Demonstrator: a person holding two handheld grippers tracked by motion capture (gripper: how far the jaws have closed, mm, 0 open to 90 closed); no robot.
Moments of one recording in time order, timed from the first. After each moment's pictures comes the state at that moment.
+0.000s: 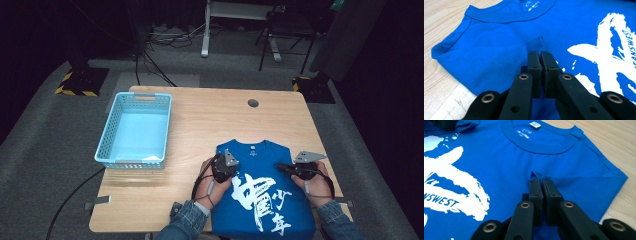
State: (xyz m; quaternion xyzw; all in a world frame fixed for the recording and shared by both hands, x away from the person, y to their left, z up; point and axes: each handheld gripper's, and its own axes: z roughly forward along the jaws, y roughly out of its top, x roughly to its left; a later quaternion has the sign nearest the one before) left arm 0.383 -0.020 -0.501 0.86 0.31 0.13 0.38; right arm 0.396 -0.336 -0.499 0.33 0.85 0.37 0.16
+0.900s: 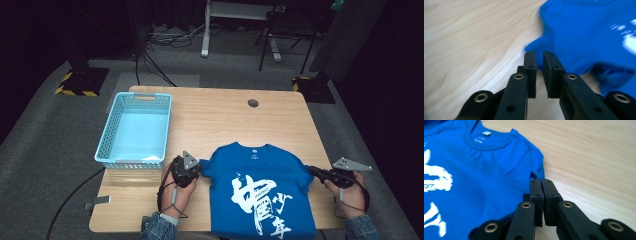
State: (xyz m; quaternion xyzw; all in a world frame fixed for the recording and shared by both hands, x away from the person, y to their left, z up) left arm 0.352 0.084 -0.487 0.81 0.41 0.19 0.38; right arm 0.361 -0.429 -0.485 0.43 0.78 0.41 0.19
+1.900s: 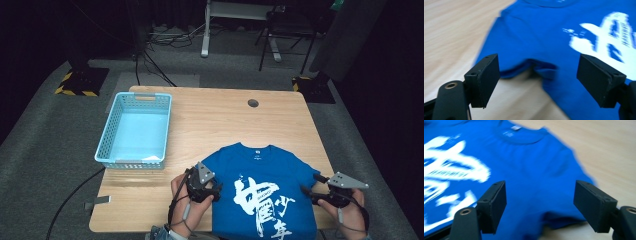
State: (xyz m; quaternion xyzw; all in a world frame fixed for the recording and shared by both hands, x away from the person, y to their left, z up) left arm 0.309 0.037 -0.475 0.82 0.39 0.17 0.38; right arm 0.313 -0.398 -0.485 0.39 0.80 0.40 0.22
